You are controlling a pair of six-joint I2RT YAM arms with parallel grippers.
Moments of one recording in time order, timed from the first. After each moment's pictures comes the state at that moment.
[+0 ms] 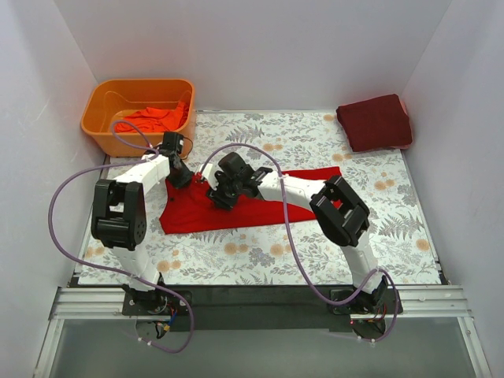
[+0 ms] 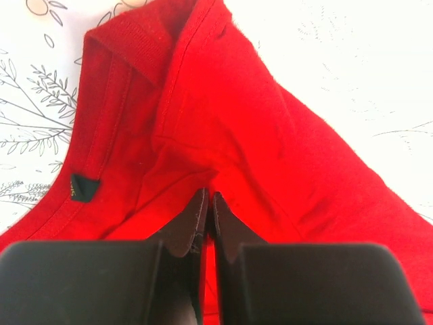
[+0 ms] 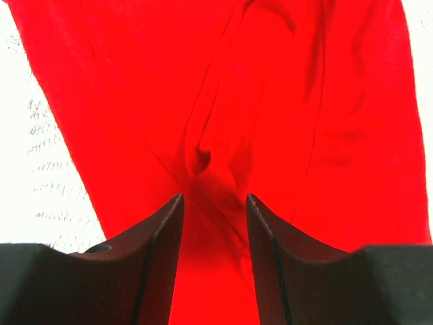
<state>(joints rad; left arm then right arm) -0.14 1.80 1.21 -0.55 -0.14 -0.78 0.92 2.11 1.56 -0.24 -0.32 -0.32</state>
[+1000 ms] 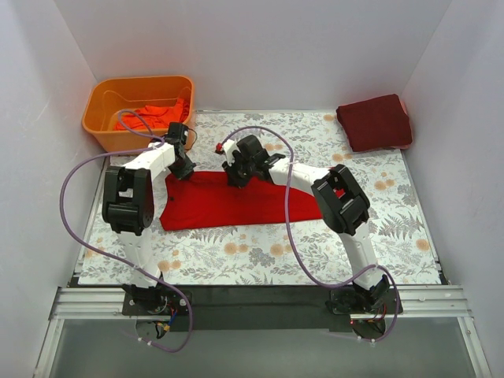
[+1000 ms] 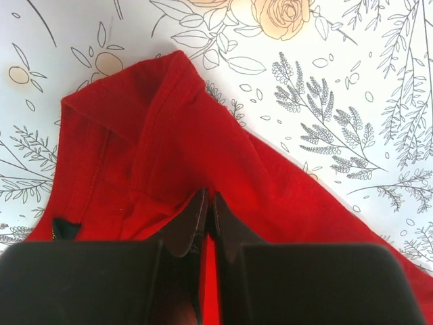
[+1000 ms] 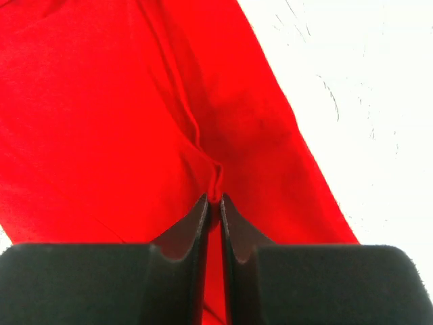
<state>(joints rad) -0.14 1.97 1.42 -0.63 -0.19 -0.78 0.77 2.18 1.62 -0.16 -0.33 -0.14</state>
